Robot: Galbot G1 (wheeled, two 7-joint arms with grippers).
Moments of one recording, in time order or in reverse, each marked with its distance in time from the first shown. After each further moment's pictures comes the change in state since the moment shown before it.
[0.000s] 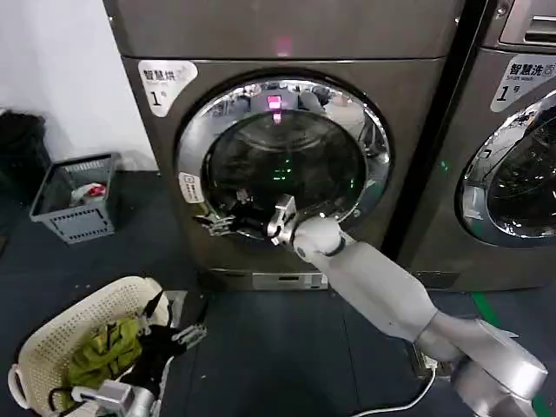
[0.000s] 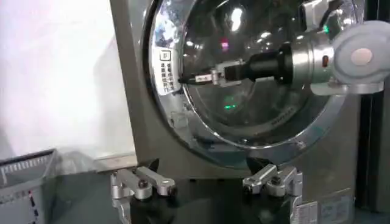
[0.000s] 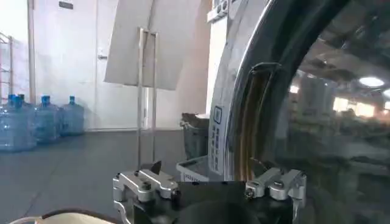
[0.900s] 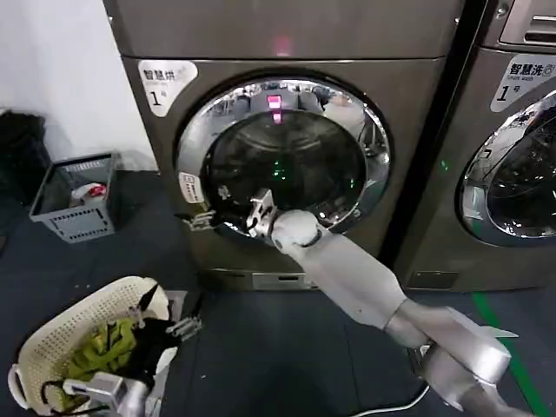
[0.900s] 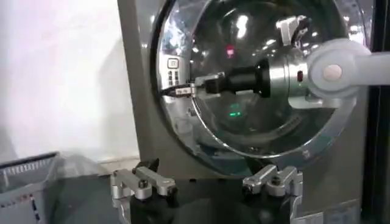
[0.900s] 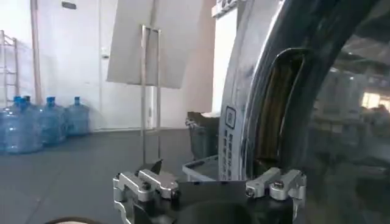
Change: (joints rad) left arm -0.045 0.043 -0.050 -0.001 -0.094 0.047 -0.002; right arm 0.032 0.099 -0.007 -0.117 -0.004 -0.002 -0.057
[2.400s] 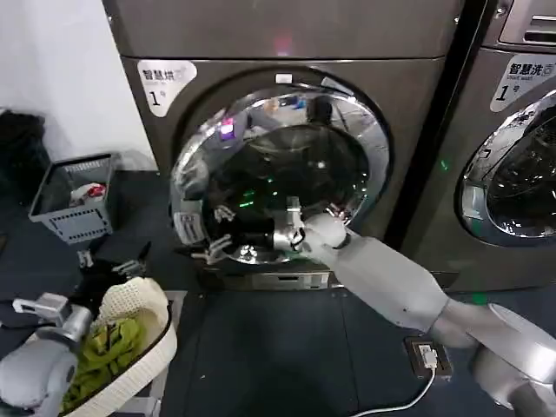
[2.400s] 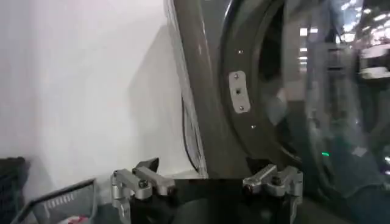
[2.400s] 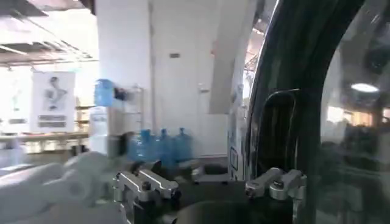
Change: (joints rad) left arm -0.299 0.381 -0.143 0.275 -0.256 0.039 -0.008; right arm 0.037 -0.268 -0.139 0.239 0.334 0.072 -0.475
